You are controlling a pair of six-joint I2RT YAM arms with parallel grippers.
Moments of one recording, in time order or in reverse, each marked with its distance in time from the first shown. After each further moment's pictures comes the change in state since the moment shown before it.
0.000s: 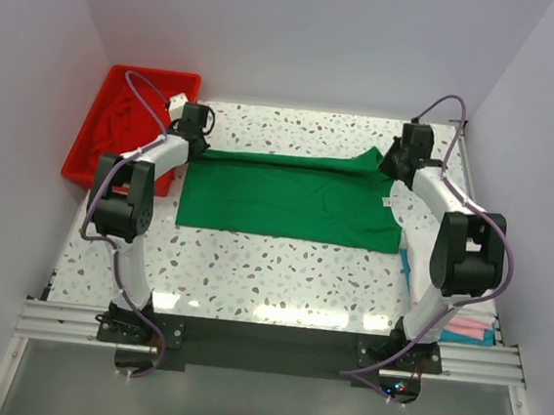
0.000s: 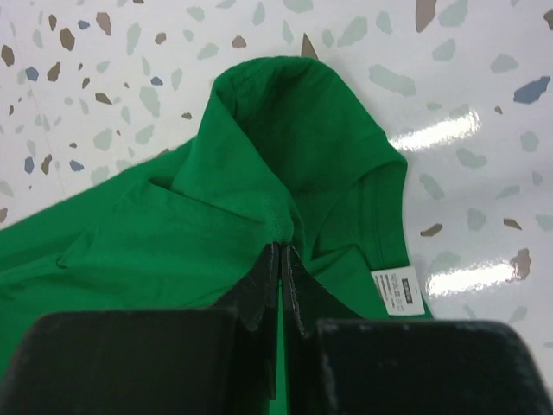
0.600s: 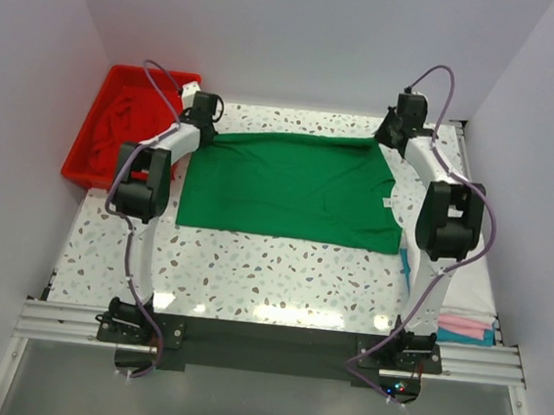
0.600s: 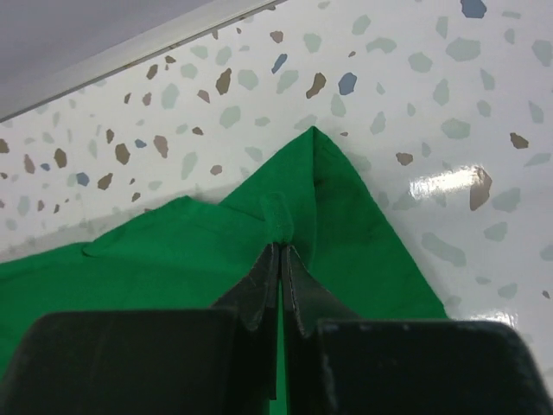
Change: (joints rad) left arm 0.000 0.271 0.308 0.016 -0.004 0.076; right arm 0.001 0.346 0.455 -0.044 -0.010 -0.066
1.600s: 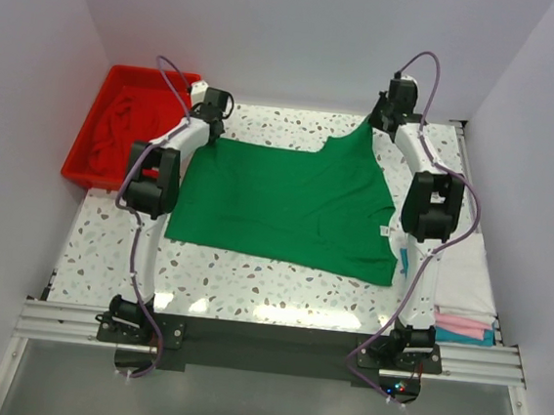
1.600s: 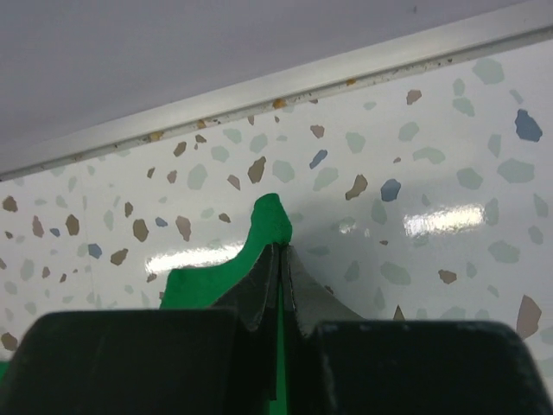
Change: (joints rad) left arm -0.034 0.093 0.160 -0.155 -0.059 -0.019; right arm 0.020 0.248 0.358 -0.051 0.001 -0.055
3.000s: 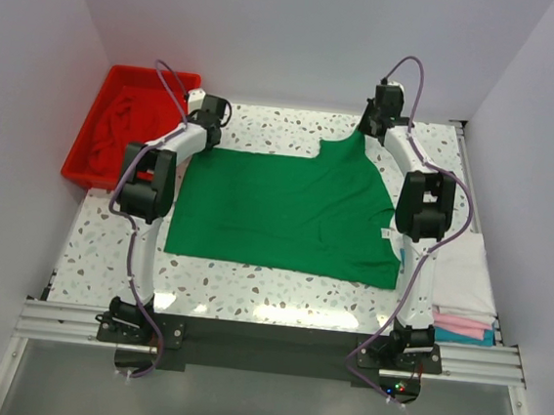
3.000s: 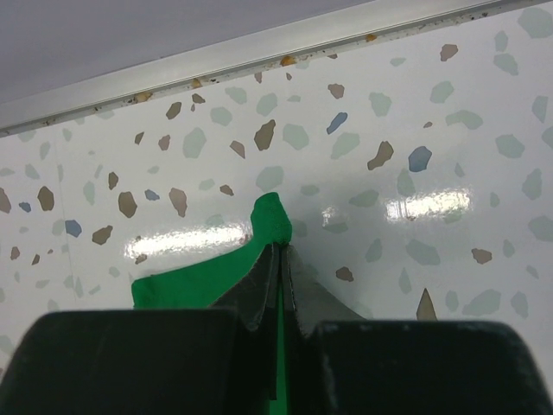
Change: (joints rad) left arm -0.004 -0.089 -0.131 0.005 -0.055 0.031; right arm 0.047 0.020 -0.012 -0.003 0.049 -0.014
